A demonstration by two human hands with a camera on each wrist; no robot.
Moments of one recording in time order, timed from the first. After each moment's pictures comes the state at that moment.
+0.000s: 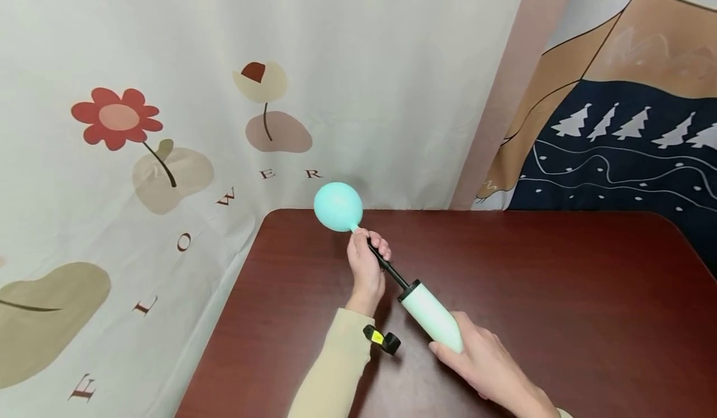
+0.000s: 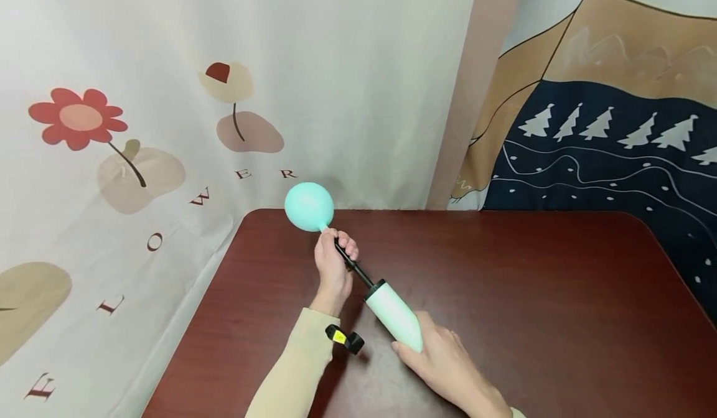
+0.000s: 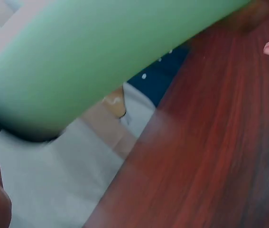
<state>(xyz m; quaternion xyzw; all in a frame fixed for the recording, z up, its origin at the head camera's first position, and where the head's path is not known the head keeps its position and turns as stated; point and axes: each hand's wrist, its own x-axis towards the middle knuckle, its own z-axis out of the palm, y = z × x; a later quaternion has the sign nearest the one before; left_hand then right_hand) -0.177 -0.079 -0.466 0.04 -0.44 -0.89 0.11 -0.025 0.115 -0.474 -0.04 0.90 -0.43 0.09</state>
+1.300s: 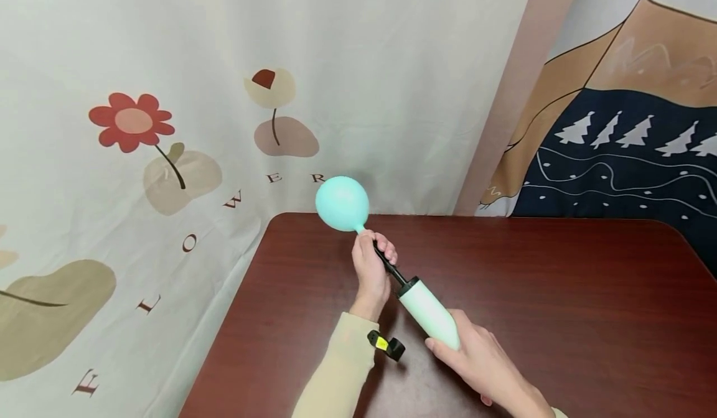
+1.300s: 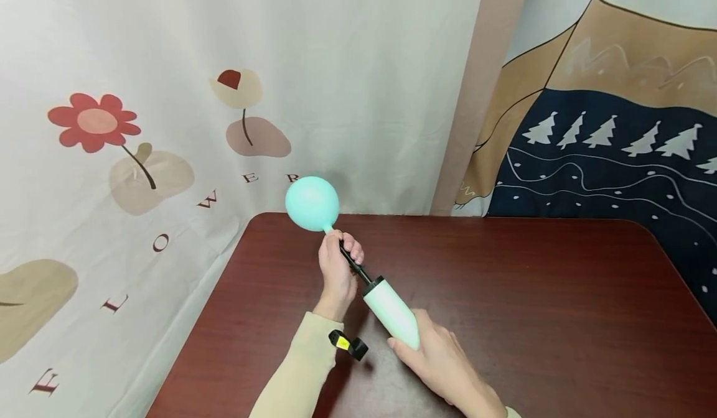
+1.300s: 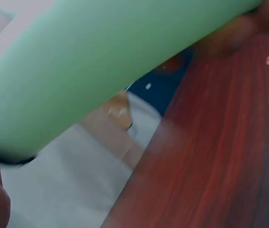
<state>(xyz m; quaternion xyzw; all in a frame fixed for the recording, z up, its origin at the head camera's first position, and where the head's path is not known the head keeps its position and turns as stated) -0.170 -0.077 -0.453 0.01 -0.45 -0.88 0.13 -0.032 0.105 -0.470 -0.06 0.89 -0.44 0.06</state>
